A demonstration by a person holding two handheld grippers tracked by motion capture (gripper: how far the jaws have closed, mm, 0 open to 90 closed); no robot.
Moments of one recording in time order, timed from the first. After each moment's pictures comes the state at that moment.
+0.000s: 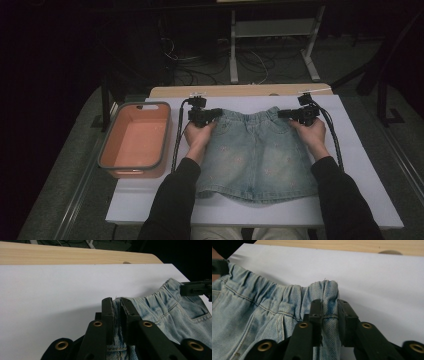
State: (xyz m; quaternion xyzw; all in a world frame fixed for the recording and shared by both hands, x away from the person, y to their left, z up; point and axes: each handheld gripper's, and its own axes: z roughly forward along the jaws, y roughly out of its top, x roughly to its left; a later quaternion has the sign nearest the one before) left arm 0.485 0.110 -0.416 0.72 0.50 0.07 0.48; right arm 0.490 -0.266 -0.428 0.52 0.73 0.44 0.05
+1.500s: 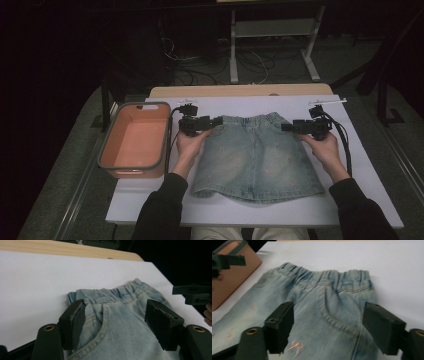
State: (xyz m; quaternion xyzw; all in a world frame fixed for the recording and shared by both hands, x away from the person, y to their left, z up) left arm 0.429 0.136 -0.394 0.71 0.48 0.03 0.51; right arm 0.419 -0.275 -0.409 0.50 0.73 0.46 0.04
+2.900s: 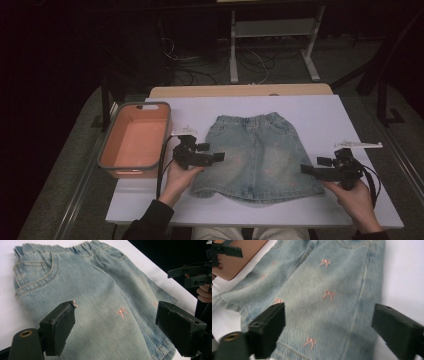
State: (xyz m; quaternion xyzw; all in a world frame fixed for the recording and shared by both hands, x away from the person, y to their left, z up) left arm 0.340 0.145 -0.403 0.77 0.39 -0.02 0.50; right arm 0.278 -0.298 -0.410 0.54 0.72 0.44 0.04
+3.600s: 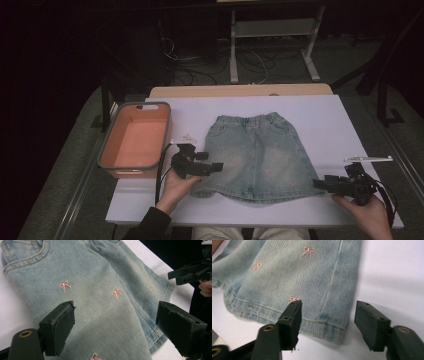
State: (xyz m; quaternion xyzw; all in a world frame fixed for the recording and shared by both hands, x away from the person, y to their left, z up) left arm 0.325 0.152 -0.411 0.78 0.39 -0.04 0.49; right arm 0.250 -0.320 -0.428 0.57 0.73 0.37 0.03
